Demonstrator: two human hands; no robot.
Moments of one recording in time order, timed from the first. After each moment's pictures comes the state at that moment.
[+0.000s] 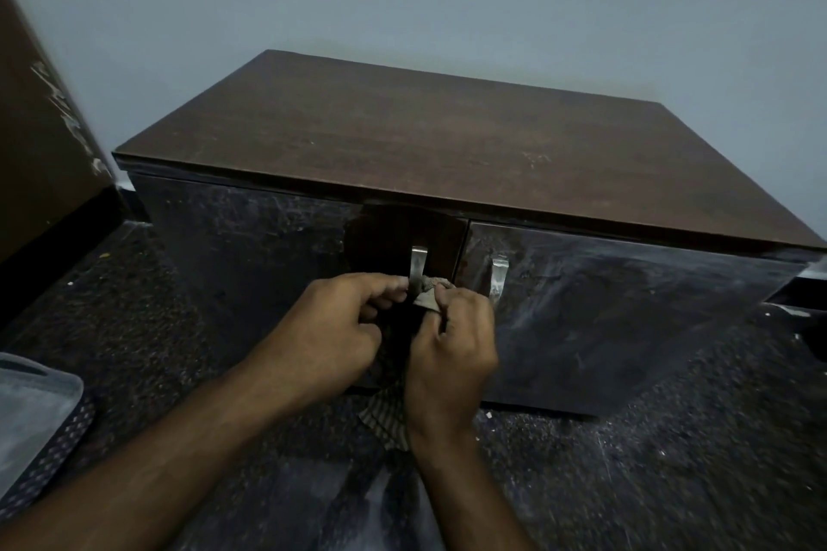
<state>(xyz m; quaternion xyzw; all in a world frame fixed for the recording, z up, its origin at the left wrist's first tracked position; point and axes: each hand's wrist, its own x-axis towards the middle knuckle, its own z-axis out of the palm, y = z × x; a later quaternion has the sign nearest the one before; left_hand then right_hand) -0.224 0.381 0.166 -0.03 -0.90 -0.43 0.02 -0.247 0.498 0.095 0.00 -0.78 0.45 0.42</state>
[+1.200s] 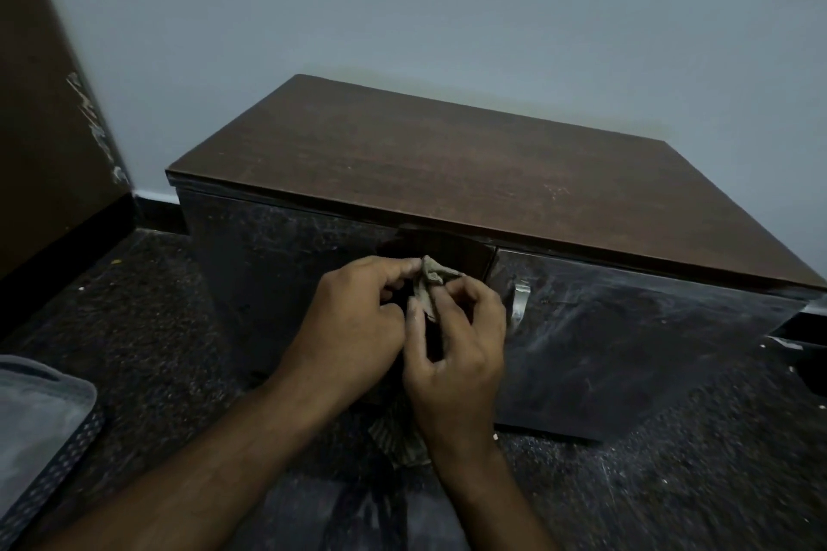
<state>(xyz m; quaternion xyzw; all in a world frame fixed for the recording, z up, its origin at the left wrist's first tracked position) -0.218 0.381 0.195 0.01 -0.87 -0.47 0.15 -0.238 0.492 0.127 0.15 -0.80 0.42 0.39</state>
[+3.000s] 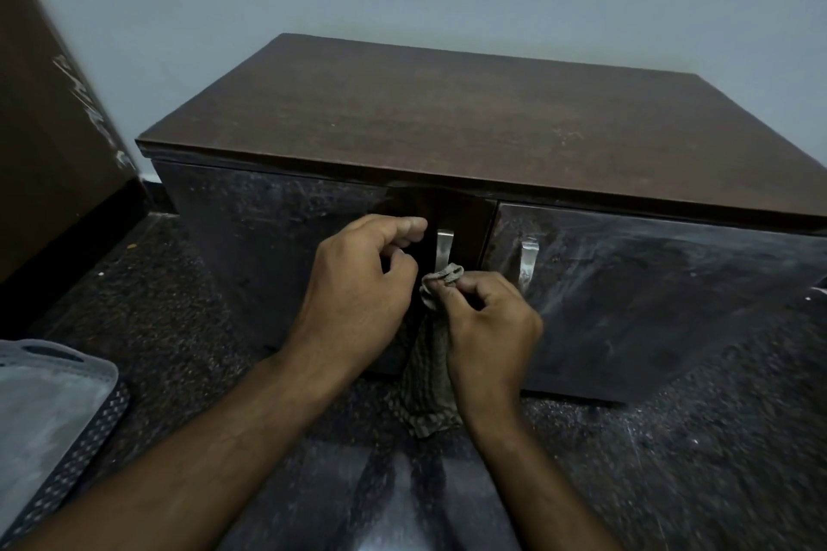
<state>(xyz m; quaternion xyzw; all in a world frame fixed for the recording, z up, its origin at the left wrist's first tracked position) -0.227 0.395 0.183 0.01 -0.86 -0.45 0.23 -0.250 0.512 0.117 0.02 -0.79 0.55 0.26</state>
